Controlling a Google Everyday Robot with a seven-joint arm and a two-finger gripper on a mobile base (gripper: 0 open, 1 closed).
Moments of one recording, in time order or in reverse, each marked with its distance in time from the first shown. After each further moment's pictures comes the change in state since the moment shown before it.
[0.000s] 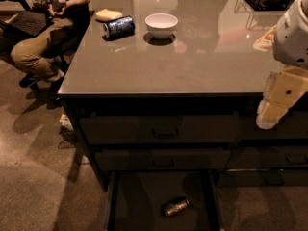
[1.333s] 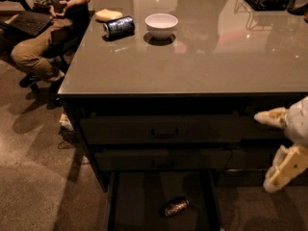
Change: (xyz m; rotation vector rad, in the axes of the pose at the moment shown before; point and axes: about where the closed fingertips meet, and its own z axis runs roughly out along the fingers) arm 0.078 0.068 0.119 -0.214 -0.261 0.089
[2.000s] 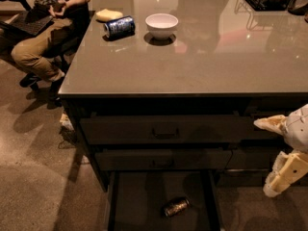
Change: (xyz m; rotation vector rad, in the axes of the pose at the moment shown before) arm 0.014 0.006 0.014 -0.028 -0.029 0.018
